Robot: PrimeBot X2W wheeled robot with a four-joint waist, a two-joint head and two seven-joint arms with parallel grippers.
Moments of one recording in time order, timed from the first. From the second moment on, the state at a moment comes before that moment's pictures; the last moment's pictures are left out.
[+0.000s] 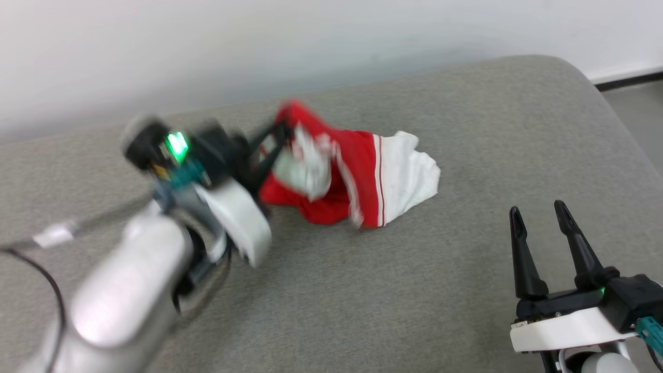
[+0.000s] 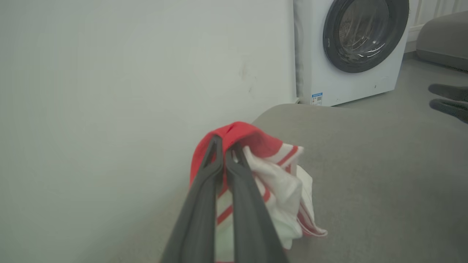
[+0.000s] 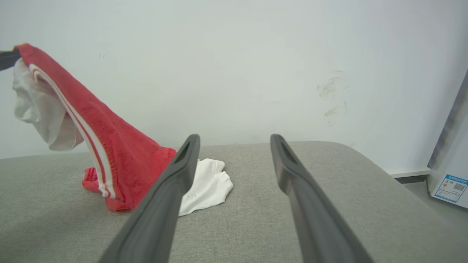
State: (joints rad) left arm -0.71 0.49 -0.62 0.08 -0.50 -0.13 0.00; right arm -0.03 -0.05 0.03 -0.03 0.11 0.13 -0.26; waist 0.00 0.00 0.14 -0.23
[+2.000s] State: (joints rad) left arm -0.05 0.40 -0.64 0.07 -0.68 0.16 0.08; right arm 0.04 -0.05 0.03 -0.01 0.05 0.13 -0.26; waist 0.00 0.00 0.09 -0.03
